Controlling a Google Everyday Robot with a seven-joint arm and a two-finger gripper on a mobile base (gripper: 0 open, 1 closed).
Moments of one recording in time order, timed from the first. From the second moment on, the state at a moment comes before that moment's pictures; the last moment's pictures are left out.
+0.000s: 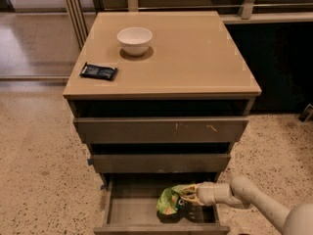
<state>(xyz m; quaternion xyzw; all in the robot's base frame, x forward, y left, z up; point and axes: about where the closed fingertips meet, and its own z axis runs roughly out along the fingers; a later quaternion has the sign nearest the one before) 0.527 -0.129 0.274 -0.59 0.60 0.30 0.44</state>
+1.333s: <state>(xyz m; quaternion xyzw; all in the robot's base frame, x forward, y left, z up) 0.545 -0.131 0.190 -0.60 0.63 0.29 0.40</state>
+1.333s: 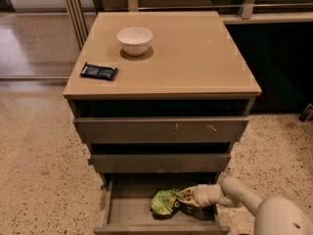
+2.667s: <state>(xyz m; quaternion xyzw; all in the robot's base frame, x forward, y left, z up) 0.545 -0.131 0.190 -0.60 0.63 0.29 0.40</state>
